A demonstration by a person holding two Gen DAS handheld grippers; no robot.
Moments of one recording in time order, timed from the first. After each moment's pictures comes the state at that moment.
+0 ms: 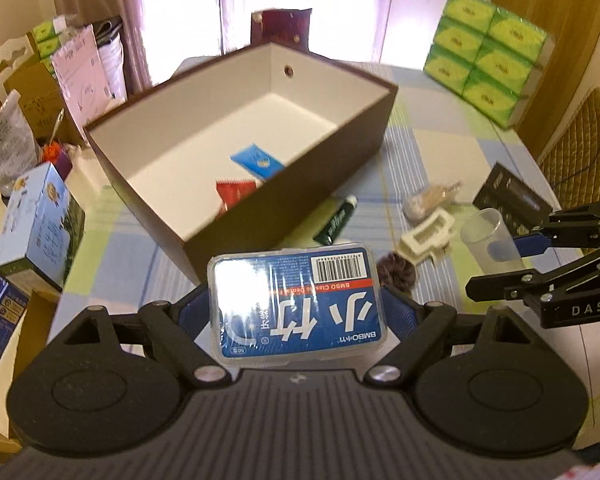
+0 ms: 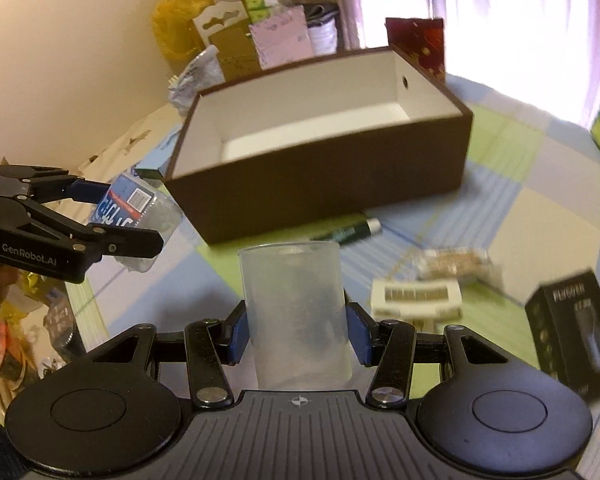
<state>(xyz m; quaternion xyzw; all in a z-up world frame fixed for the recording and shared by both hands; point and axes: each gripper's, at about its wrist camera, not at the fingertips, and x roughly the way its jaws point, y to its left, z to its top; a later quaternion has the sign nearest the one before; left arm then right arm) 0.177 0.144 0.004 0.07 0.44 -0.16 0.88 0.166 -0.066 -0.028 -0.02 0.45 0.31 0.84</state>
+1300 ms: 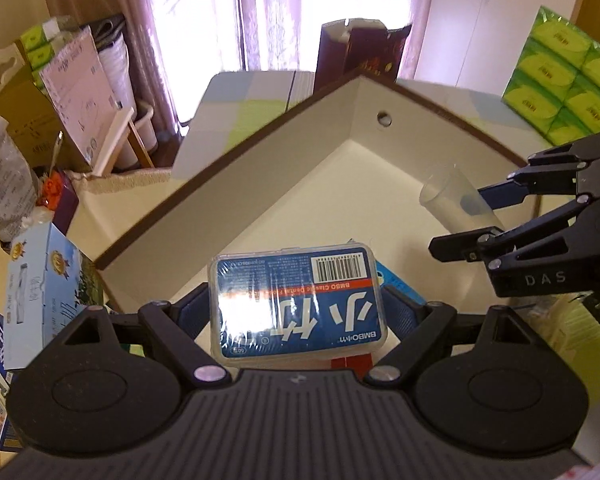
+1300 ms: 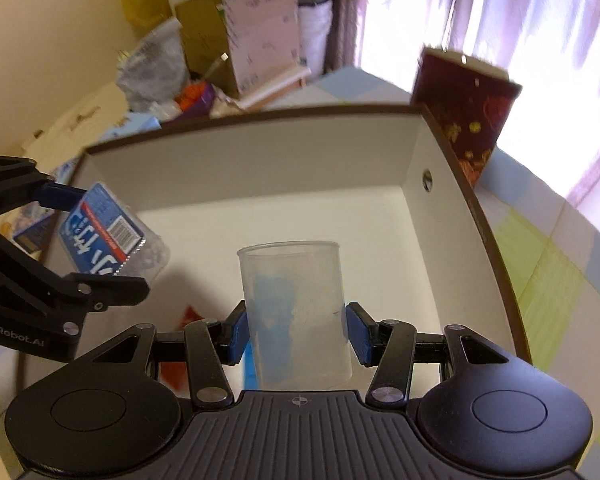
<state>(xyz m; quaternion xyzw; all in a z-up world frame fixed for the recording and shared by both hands) 0.397 0.183 -0.017 0.10 0.47 -0.14 0.87 0.410 0.040 -0.065 -0.12 0.49 0.26 0.82</state>
